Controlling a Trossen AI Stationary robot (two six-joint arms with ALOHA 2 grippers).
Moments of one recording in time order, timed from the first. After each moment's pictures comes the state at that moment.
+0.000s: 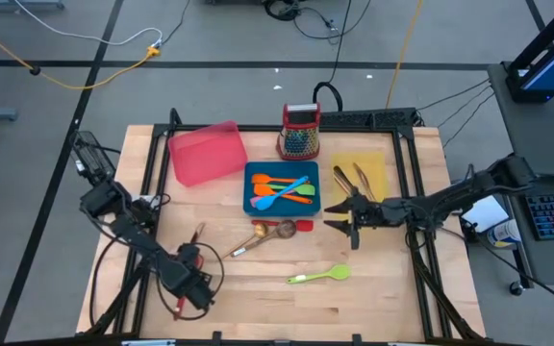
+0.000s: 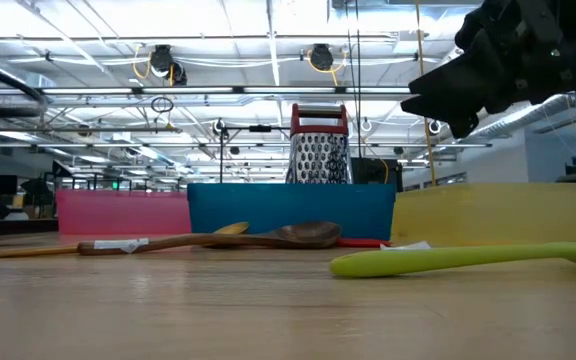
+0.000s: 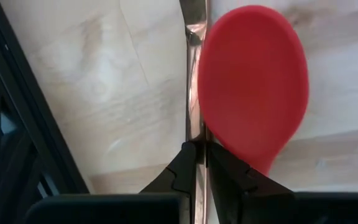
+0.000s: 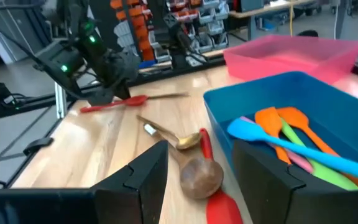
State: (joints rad) left arm -0.76 1.79 0.98 -1.03 0.10 -1.96; right arm 0.23 1.07 0.21 0.71 0.28 0.27
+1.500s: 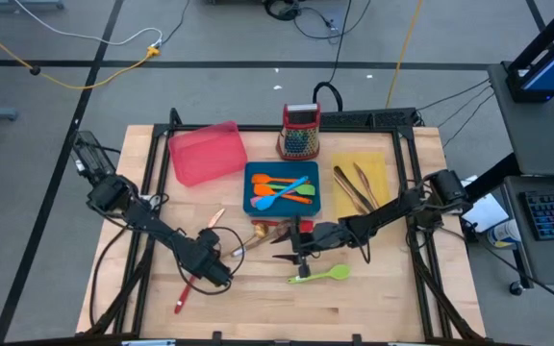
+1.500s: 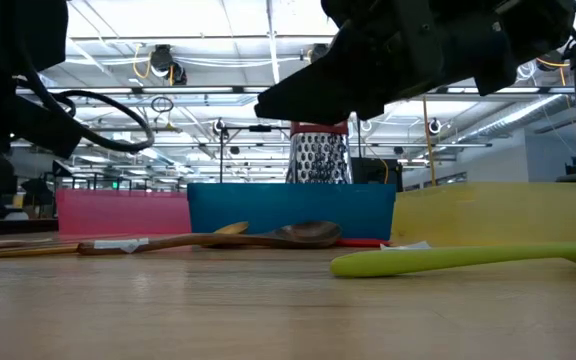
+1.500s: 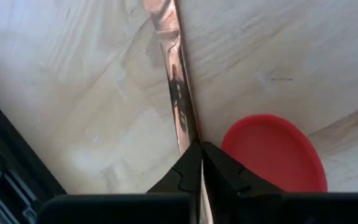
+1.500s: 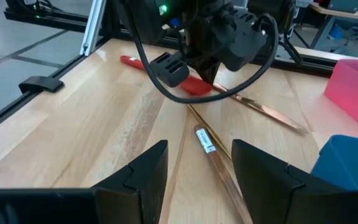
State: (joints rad) left arm -0.57 1.78 0.98 -1.07 -0.04 -1.43; right arm 0.28 1.82 0.82 0.71 0.13 -0.07
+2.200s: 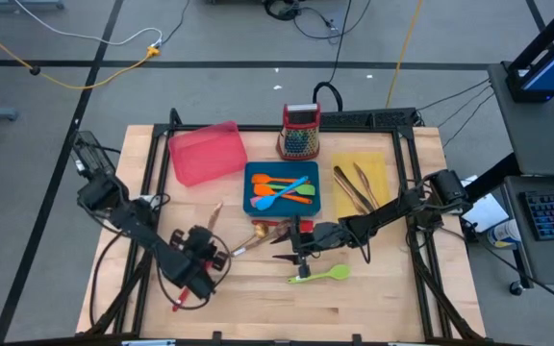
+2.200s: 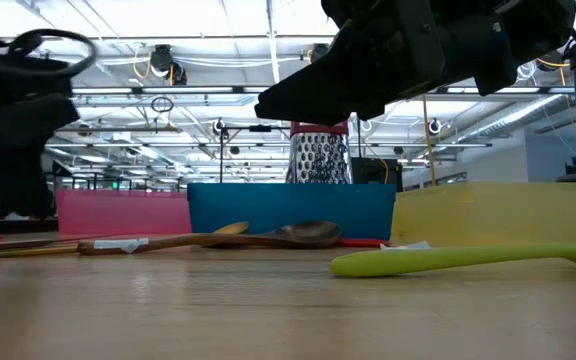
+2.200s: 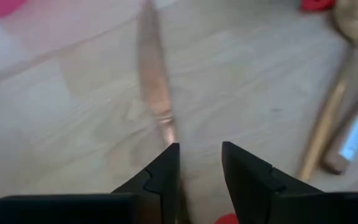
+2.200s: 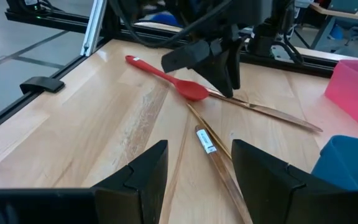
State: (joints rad) left arm -0.72 1.72 0.92 -1.04 -0.54 -1.91; right arm 0.28 1.82 0.82 0.71 0.13 -0.06
